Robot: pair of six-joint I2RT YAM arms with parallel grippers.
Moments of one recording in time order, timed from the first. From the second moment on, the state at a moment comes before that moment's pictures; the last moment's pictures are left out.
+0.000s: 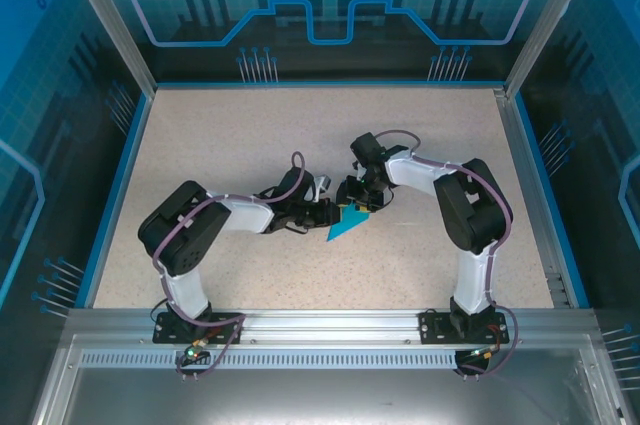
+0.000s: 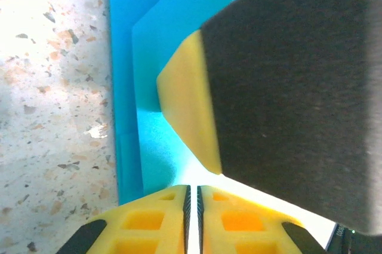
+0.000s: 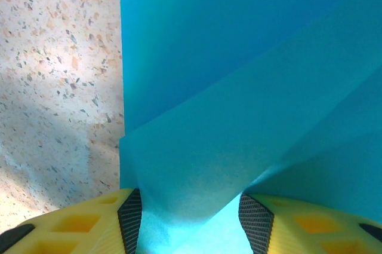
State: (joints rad) left arm -0.62 1.81 0.79 0.24 0.47 -0.77; right arm 0.51 1.96 1.25 -0.63 -0.31 0.66
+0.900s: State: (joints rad) left arm -0.62 1.83 0.82 0.18 0.45 -0.77; right arm 0.51 1.93 1.21 -0.59 -0.31 0.66
